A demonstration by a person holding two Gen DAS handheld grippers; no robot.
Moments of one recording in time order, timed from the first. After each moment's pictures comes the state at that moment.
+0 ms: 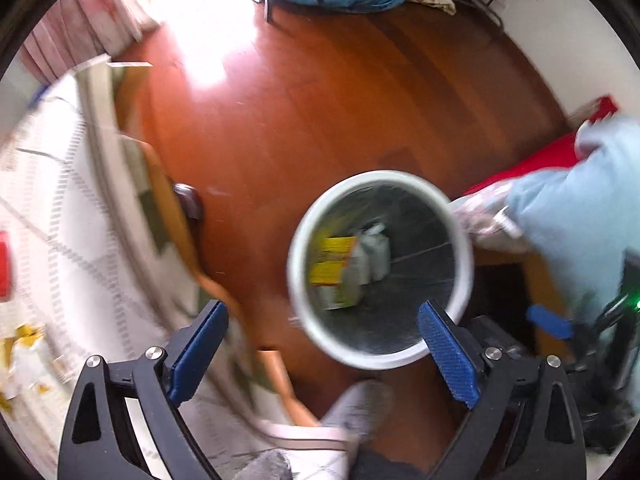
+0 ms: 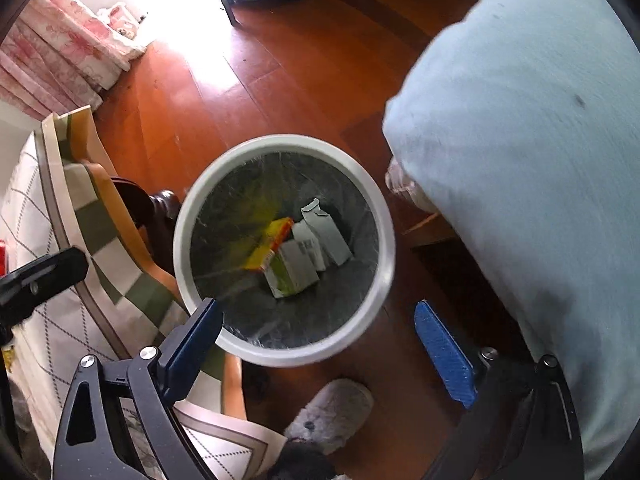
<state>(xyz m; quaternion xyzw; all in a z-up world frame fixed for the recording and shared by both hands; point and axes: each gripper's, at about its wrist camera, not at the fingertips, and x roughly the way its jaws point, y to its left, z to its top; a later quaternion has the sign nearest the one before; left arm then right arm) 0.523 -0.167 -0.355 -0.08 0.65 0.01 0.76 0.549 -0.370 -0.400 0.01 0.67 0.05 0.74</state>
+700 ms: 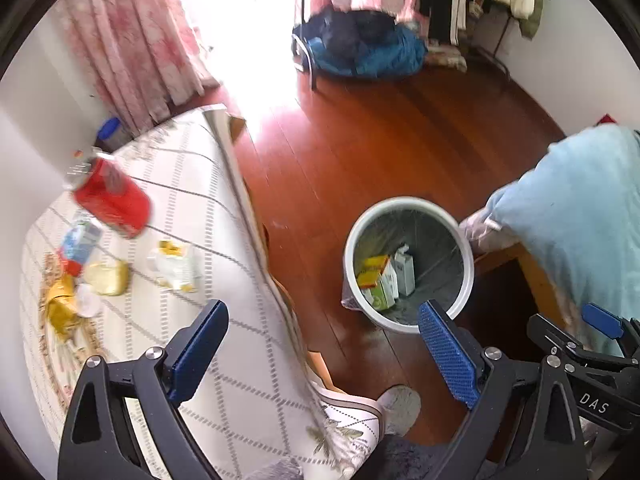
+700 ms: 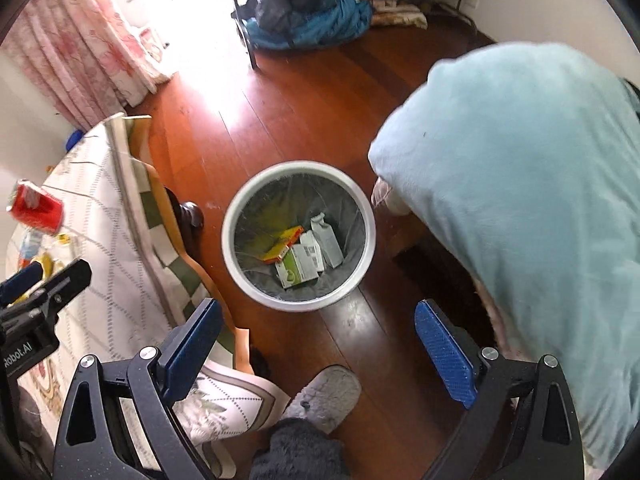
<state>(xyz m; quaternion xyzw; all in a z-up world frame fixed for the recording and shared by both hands) 0.407 -0.144 -0.235 -0.06 0.54 0.08 0.83 0.446 -0.363 -0.258 -0.02 0.59 0.05 0.80</state>
